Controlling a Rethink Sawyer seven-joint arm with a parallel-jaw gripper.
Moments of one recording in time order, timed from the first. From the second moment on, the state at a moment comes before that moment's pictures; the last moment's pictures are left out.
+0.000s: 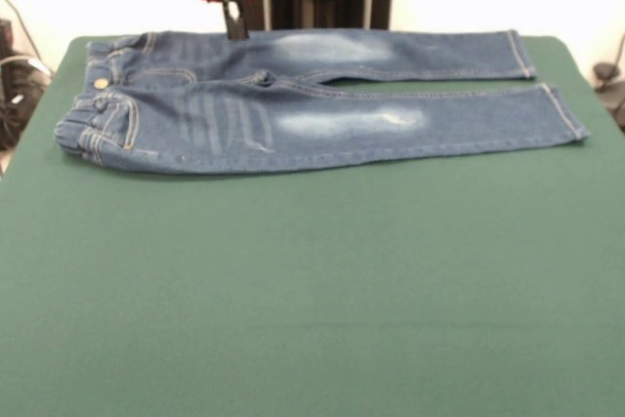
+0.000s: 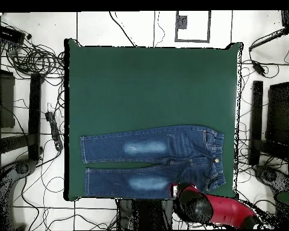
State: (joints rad) arm -0.78 -0.58 0.10 2.13 -0.62 0.14 1.62
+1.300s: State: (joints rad) arm -0.90 -0.58 0.19 2.03 -0.63 0.24 1.62
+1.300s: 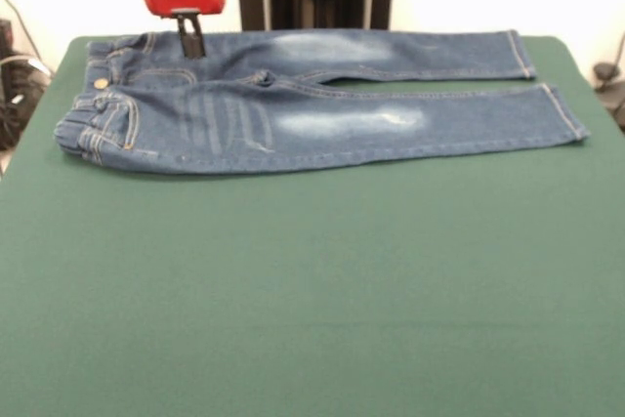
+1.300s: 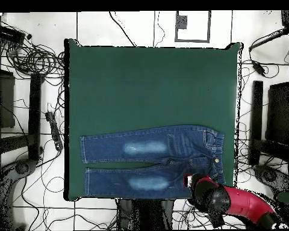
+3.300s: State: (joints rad) arm -1.07 -0.47 0.44 1.87 -0.74 0.60 1.62
